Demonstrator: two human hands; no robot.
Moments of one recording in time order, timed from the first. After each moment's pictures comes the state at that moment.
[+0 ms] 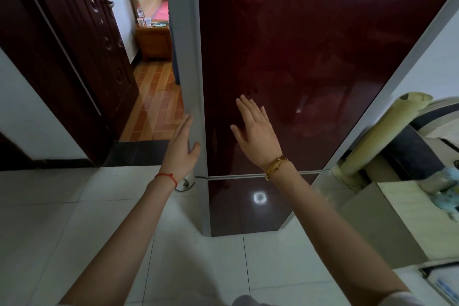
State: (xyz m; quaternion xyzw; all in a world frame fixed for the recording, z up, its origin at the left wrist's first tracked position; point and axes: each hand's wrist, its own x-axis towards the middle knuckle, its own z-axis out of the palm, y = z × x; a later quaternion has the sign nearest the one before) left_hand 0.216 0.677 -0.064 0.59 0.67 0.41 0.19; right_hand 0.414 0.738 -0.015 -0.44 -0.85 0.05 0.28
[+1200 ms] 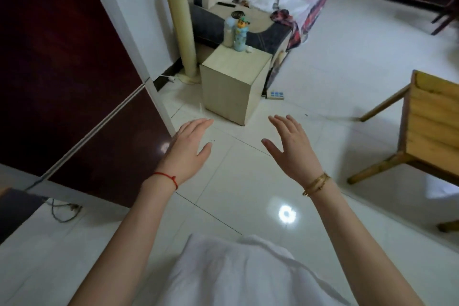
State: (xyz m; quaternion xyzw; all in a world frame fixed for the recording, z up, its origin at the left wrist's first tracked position) left_hand 0.538 0.486 -0.084 0.91 0.27 0.11 0.28; right_hand 0.726 0.314 -0.081 -0.86 -0.46 0.08 0.19
